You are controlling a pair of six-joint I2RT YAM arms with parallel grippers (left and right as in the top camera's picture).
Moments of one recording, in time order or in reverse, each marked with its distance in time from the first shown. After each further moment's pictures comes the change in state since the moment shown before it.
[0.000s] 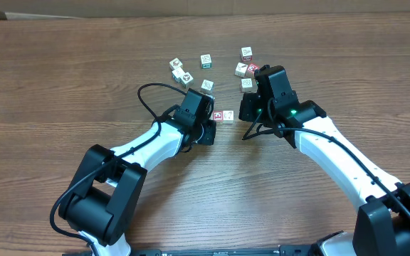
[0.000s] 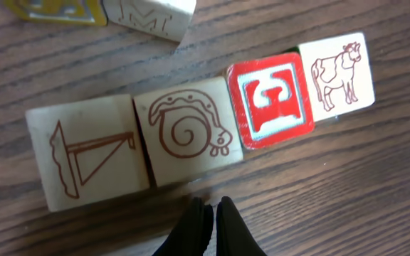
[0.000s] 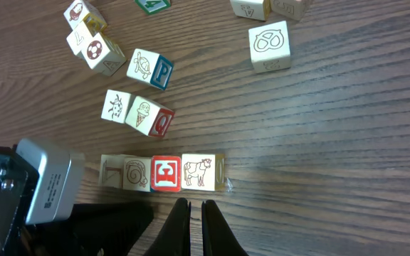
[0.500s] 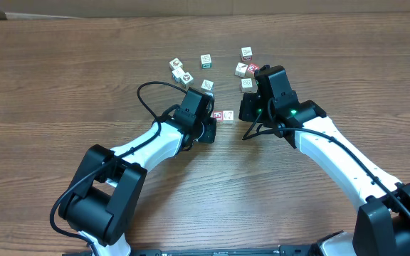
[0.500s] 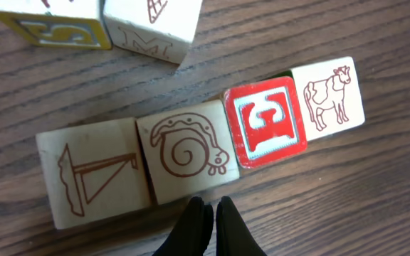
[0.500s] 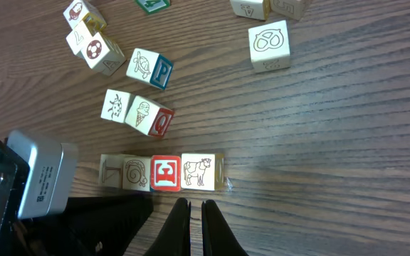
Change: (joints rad) left arm 0.000 0.000 0.000 0.032 -0.016 -0.004; right arm 0.000 0.000 0.000 -0.002 0.001 -0.001
